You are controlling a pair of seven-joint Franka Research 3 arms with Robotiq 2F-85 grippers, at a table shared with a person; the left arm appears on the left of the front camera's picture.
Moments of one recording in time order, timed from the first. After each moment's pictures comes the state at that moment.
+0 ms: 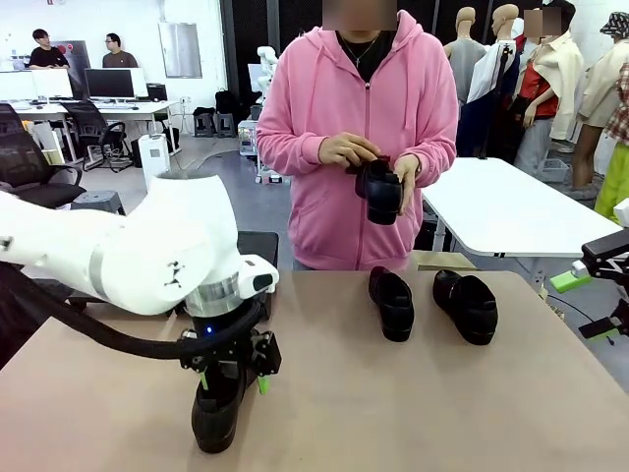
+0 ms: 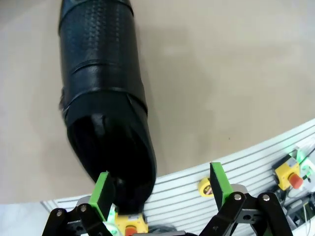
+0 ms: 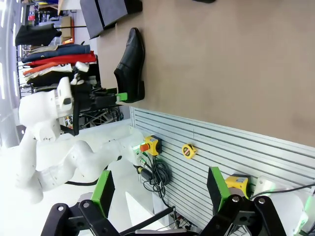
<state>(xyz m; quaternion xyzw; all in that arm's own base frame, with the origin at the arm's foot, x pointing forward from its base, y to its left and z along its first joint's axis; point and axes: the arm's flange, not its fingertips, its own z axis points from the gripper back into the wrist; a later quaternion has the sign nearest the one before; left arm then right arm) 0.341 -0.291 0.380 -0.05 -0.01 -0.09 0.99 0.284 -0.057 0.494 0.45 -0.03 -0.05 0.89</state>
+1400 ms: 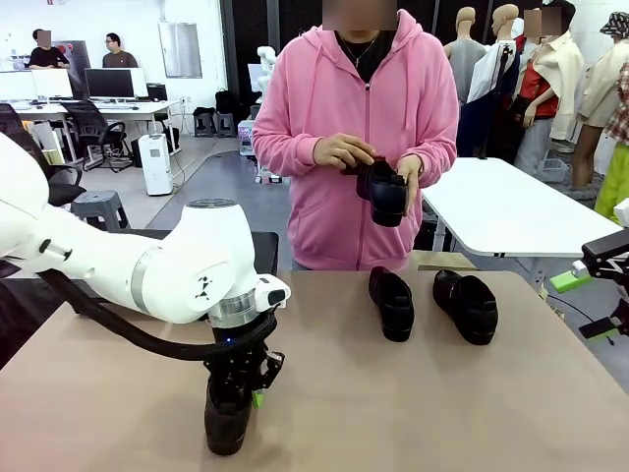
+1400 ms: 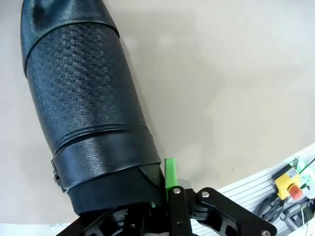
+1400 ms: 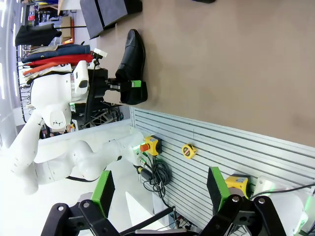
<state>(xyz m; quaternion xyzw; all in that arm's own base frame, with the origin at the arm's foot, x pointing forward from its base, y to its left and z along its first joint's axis) 0.375 -0.304 0.342 -0.05 0.01 -0.10 0.99 0.284 -0.057 0.494 0.45 -0.03 -0.05 0.89</state>
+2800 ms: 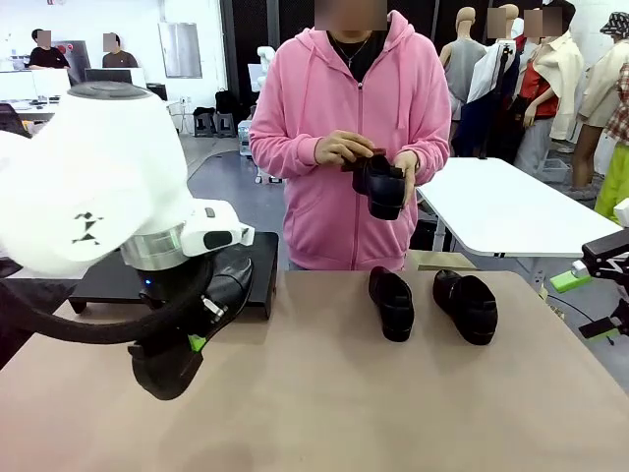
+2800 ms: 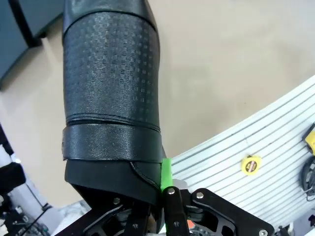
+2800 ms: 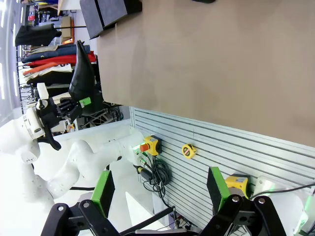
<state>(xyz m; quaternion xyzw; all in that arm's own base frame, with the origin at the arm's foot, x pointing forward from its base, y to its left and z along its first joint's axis) 0.291 -0.252 0.495 0.01 -0.11 -0.22 0.97 0.284 -0.057 0.494 0.45 -0.03 -0.05 0.89</state>
